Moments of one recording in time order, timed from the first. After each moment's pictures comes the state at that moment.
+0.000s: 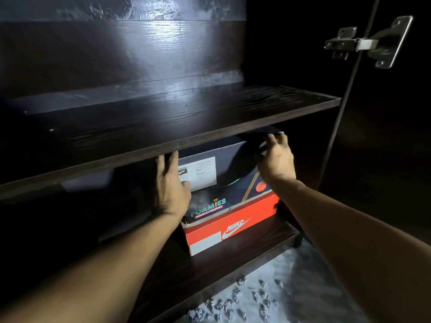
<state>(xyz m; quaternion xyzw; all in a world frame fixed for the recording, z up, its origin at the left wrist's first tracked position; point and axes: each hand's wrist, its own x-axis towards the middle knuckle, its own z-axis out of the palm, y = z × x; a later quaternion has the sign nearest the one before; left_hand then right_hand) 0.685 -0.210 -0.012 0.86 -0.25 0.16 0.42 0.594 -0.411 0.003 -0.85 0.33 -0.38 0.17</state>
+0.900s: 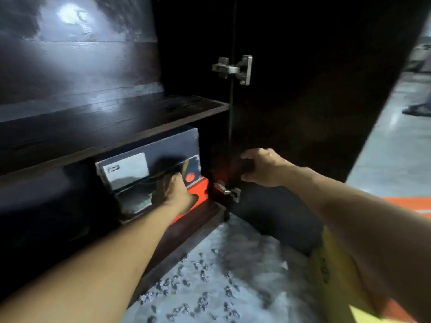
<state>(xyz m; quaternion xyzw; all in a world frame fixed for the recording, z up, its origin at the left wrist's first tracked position) 0.546 -0.252 0.014 0.89 -0.39 -0.03 0.25 0.366 -0.385 0.072 -0.90 0.39 -0.10 0.16</state>
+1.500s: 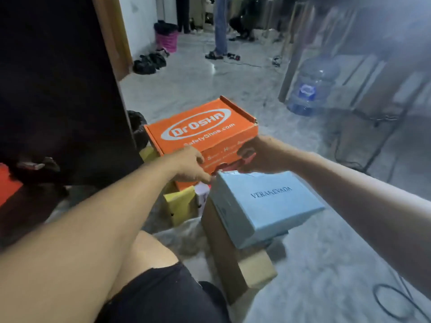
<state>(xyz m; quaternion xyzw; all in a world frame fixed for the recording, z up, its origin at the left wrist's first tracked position) 0.147 -0.235 0.046 0.56 -0.77 -0.30 0.01 -0.061 -0.206 0.059 -0.74 0.65 -0.07 0.16</state>
